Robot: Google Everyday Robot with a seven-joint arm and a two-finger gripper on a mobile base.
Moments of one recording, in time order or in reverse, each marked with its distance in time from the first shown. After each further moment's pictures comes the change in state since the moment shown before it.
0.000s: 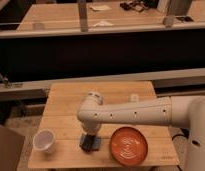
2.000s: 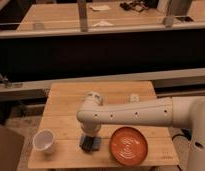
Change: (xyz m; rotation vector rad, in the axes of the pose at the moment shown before) arm -0.009 -0.001 -0.003 0.014 -0.018 -0.010
